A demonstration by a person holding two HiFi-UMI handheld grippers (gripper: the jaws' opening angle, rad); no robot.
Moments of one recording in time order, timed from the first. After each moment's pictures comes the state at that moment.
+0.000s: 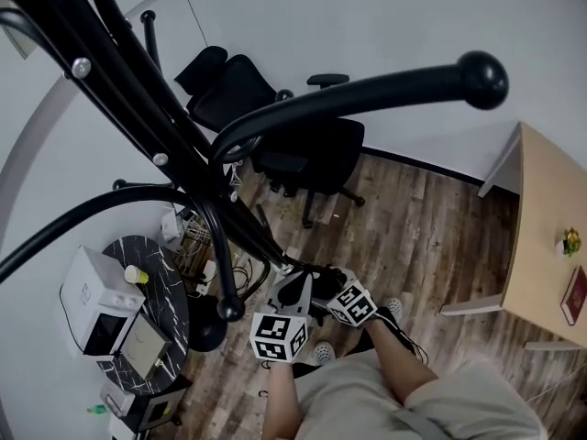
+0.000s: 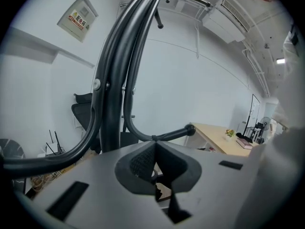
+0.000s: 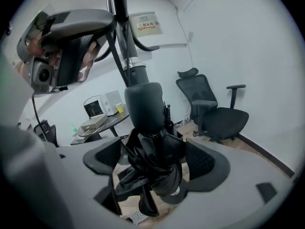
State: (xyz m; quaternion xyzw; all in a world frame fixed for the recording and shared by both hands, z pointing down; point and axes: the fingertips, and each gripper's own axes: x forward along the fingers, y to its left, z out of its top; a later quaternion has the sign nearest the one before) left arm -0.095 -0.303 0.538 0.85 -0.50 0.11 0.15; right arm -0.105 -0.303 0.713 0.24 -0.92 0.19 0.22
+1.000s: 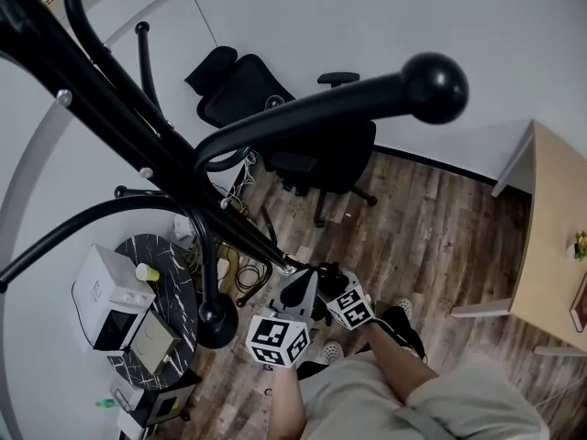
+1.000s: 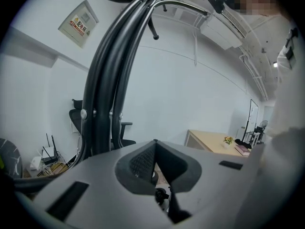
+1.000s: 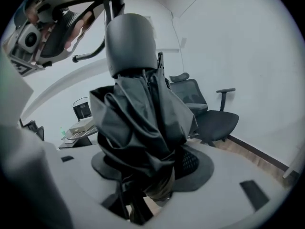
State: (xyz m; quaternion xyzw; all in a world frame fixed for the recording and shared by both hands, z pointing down) left arm -0.081 -0.303 0.500 0.86 -0.50 0.07 0.13; right arm -0.103 -0.319 0.724 0.30 -0.91 0.18 0.20
